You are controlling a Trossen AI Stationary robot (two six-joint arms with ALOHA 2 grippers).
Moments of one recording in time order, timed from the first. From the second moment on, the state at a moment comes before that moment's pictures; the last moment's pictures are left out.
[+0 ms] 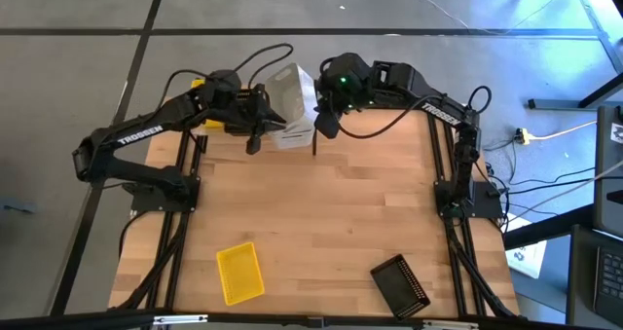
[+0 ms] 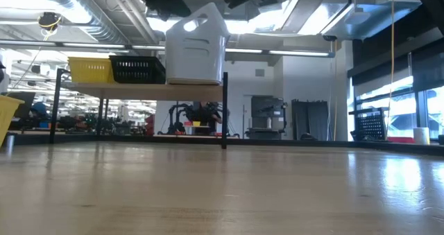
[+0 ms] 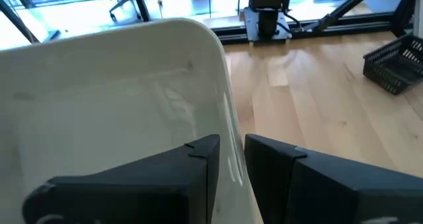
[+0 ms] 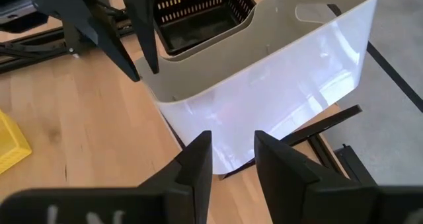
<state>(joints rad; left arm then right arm) 0.49 1.16 1.13 -0.38 0.33 0.29 -0.25 1.92 2.35 -1.20 0.10 0.09</state>
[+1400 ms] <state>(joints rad) 0.44 1.20 1.23 -0.43 0.19 0.41 -0.25 1.92 2.35 -1.20 0.10 0.09</state>
